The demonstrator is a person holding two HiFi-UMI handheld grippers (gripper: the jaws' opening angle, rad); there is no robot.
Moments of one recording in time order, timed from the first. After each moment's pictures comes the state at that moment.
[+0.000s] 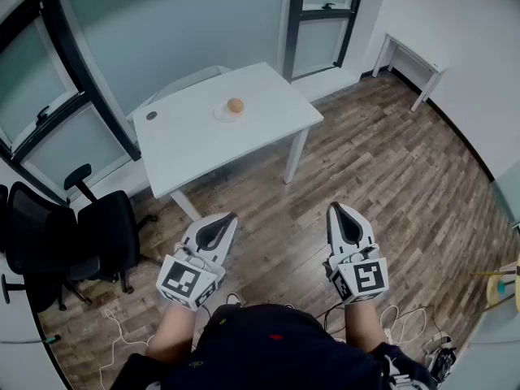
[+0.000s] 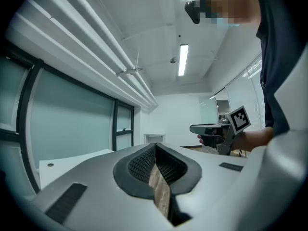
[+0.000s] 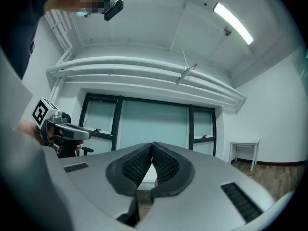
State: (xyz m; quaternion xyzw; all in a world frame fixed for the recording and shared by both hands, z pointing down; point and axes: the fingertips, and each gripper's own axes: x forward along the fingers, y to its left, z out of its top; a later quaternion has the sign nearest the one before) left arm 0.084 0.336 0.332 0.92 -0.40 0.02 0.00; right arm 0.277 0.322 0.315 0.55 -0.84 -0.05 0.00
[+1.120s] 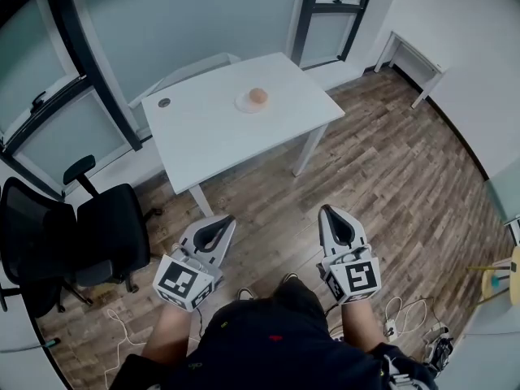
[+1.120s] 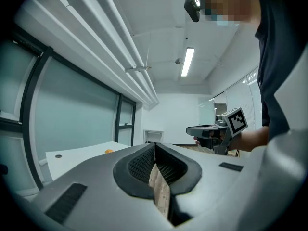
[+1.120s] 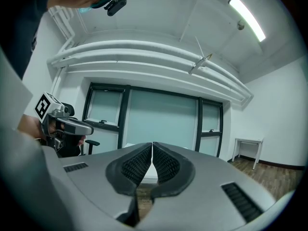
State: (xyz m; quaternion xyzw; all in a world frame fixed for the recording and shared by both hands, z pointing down) left arm -0.078 0.313 0.372 0.92 -0.38 0.03 0.04; right arm 0.103 0.296 0.357 0.54 -0.84 -0.04 0.05
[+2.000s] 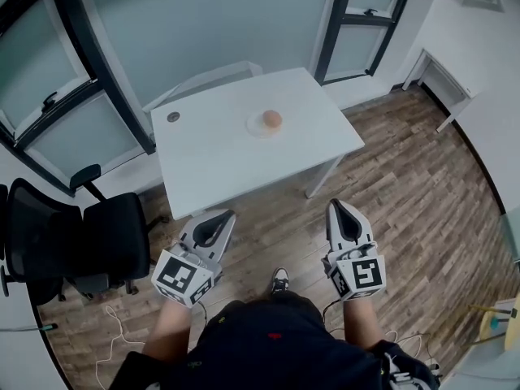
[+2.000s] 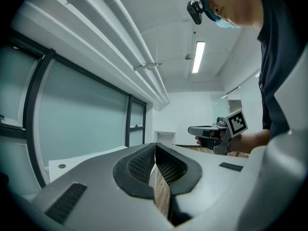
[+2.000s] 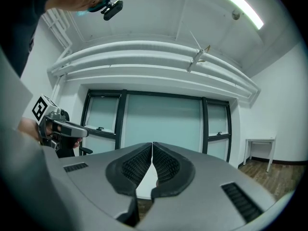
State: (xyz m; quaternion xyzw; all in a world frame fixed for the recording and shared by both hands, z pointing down) left arm -0.047 0.156 0.353 0.90 -0.44 0.03 0.03; right arm 0.147 0.115 0.341 0.50 -0.86 -0.03 0.02
